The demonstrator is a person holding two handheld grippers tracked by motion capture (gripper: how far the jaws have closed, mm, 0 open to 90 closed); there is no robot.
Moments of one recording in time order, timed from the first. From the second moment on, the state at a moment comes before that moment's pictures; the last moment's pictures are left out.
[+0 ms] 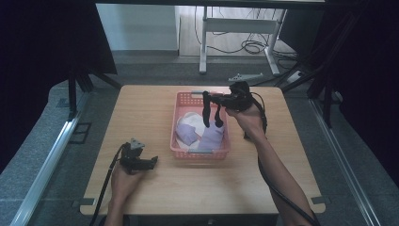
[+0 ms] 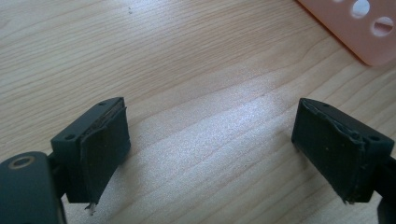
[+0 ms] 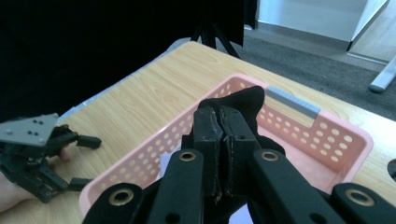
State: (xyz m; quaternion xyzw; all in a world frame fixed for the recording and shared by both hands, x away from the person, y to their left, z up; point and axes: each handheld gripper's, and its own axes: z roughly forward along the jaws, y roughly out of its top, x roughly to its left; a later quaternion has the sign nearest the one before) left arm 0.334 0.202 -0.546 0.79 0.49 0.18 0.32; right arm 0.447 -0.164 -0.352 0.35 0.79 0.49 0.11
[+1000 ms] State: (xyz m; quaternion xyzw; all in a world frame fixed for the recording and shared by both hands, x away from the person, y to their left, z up) left arm 0.334 0.202 -0.546 0.79 0.49 0.18 0.32; right arm 0.449 -0.230 -0.318 0.40 0.75 0.49 0.18
